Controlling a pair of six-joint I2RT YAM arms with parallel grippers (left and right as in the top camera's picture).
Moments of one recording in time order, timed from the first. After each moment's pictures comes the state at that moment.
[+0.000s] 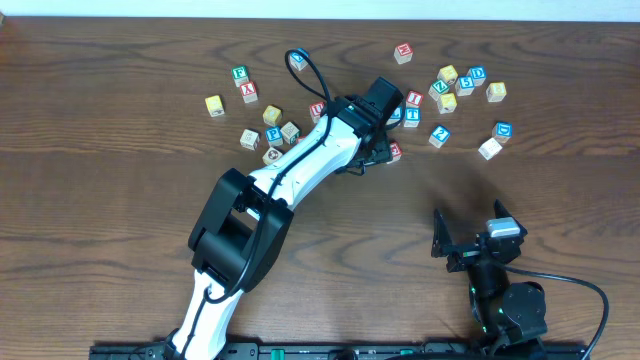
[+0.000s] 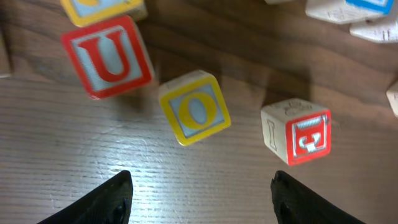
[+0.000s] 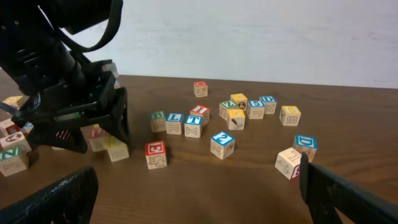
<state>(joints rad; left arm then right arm) -0.67 2.18 1.75 -0.83 0.01 -0.87 0.26 0.02 0.01 -0.06 0.10 0.04</state>
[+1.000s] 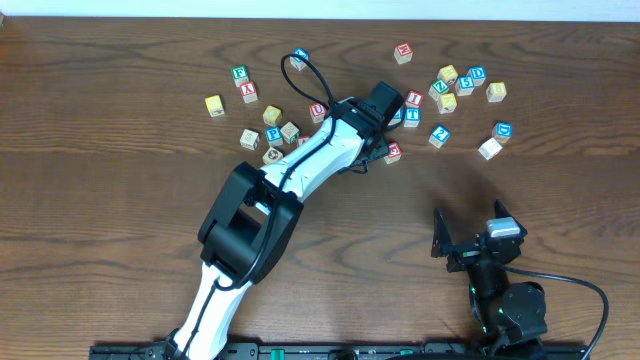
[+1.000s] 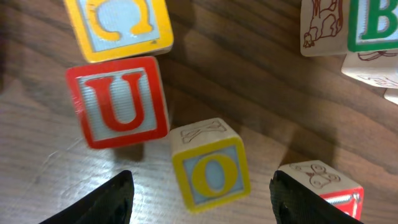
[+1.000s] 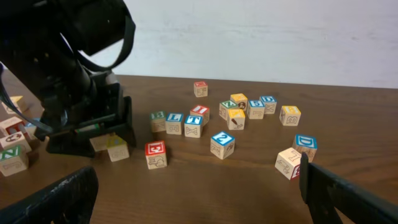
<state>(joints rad) -0.67 2.25 1.75 -0.75 -0.09 -1.01 0.26 0.02 0.01 -0.06 0.10 0.04</state>
